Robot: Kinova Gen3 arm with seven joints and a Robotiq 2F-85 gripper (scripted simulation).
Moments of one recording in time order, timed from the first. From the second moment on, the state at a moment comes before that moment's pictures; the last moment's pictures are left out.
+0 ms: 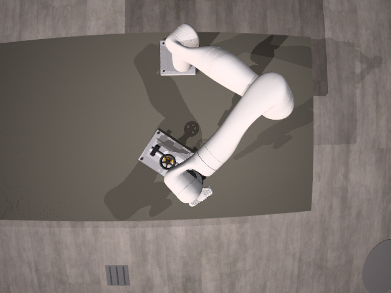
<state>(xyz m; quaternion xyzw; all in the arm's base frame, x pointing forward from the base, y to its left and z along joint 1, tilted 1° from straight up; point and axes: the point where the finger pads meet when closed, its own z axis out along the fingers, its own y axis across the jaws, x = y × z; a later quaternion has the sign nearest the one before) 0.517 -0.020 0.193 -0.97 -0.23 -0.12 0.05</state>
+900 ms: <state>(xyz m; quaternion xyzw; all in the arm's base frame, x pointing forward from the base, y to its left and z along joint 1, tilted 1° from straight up) 0.493 -0.054 0.194 -0.96 -0.28 -0.08 0.03</state>
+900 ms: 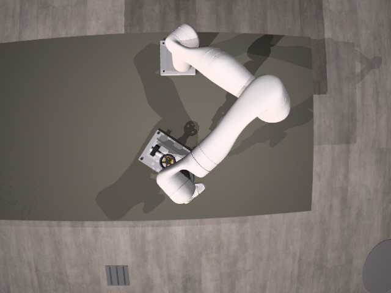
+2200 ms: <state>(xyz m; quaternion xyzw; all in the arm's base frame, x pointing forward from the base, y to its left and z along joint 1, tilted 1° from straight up) 0.462 -0.095 0.198 -0.94 -0.33 -0.03 0.01</state>
